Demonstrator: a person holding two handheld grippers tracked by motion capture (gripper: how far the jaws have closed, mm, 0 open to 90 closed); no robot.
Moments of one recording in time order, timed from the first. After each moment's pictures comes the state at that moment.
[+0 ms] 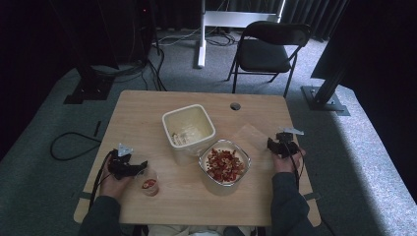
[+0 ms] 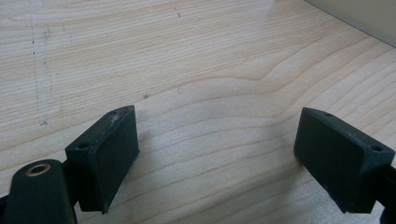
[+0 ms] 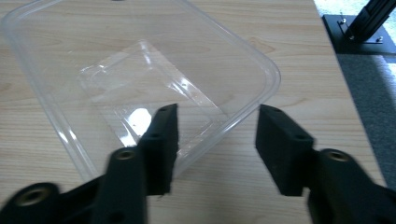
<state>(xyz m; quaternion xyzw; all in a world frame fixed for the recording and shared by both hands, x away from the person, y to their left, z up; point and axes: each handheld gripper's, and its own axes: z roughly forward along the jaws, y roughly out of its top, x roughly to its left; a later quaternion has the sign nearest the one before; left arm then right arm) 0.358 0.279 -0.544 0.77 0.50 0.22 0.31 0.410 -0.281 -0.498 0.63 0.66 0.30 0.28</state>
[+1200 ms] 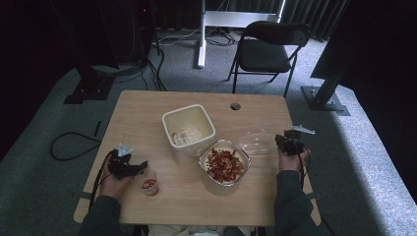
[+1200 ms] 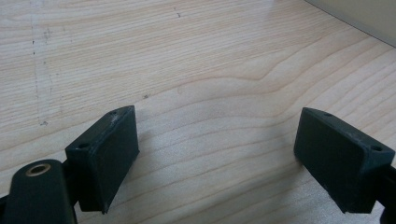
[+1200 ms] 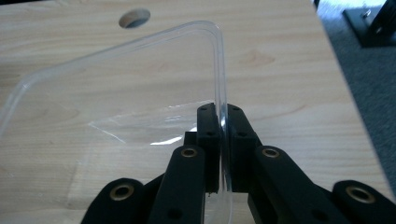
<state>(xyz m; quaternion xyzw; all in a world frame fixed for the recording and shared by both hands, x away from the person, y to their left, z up) 0.358 0.279 -0.544 0.77 0.50 0.22 0.31 0.406 -0.297 -0.482 0.64 0.63 0.35 0.25</state>
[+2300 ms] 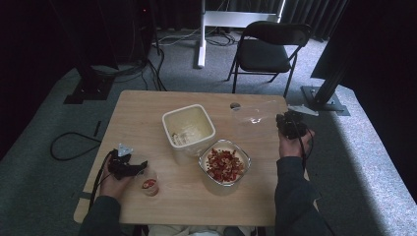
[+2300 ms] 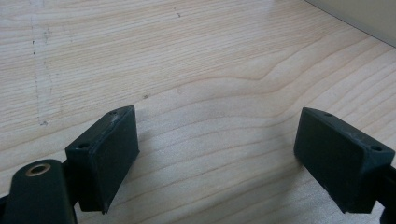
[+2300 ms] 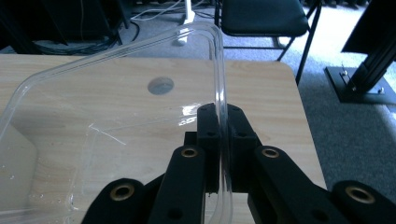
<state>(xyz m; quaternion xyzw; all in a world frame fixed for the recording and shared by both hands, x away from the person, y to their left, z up) 0.358 0.280 -0.544 0.77 0.50 0.22 0.31 0.410 -0.272 -0.395 0.60 0.64 0.37 0.31</state>
